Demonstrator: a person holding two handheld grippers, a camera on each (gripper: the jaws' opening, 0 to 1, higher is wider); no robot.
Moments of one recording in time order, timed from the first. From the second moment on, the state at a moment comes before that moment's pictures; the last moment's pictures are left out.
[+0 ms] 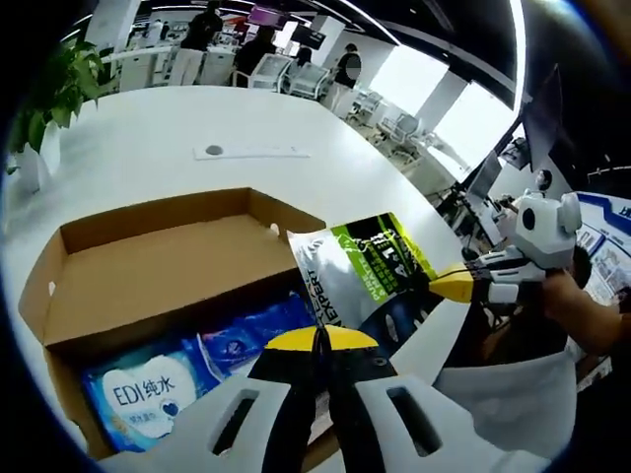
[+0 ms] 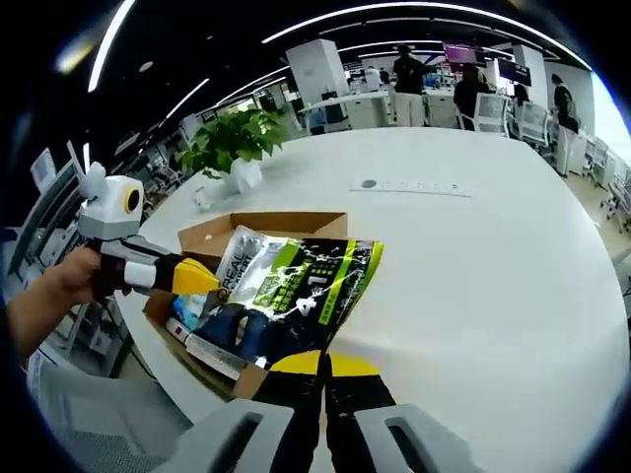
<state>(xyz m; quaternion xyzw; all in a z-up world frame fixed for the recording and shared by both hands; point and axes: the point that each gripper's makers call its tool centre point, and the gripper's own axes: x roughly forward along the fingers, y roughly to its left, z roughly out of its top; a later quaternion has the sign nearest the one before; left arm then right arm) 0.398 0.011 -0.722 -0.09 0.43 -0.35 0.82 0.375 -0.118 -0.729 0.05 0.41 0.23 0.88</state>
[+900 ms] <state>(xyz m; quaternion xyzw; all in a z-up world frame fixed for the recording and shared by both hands) 0.417 -0.062 -0.740 -0.10 0.44 -0.37 0.81 0.388 -0.191 -0.747 0.04 0.43 0.19 0.88</state>
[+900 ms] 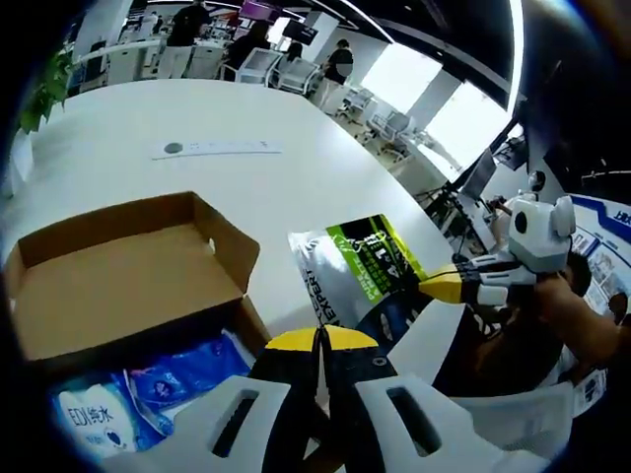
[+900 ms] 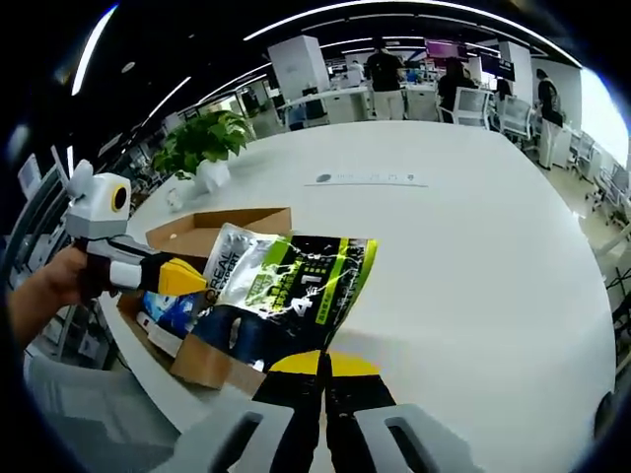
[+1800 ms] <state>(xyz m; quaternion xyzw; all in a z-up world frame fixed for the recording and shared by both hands) 0.442 -0.092 -0.784 -0.08 0.46 -0.34 0.82 0.422 -0.223 -0.797 0.02 0.44 0.18 0.88</state>
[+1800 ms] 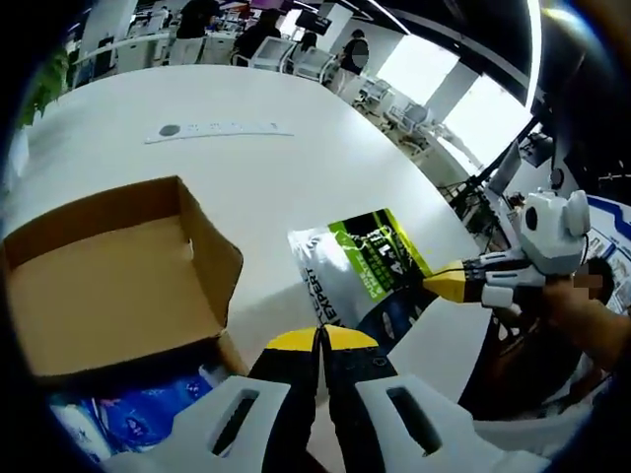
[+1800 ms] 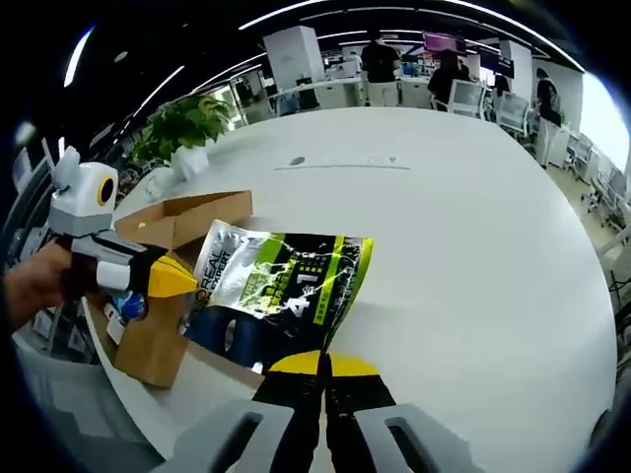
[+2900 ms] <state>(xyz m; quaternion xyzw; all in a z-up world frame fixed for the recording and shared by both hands) 0.452 -0.099 -0.819 0.17 0.44 -0.33 0.82 0.439 -0.225 -0.833 0.03 0.45 0.19 0.87</state>
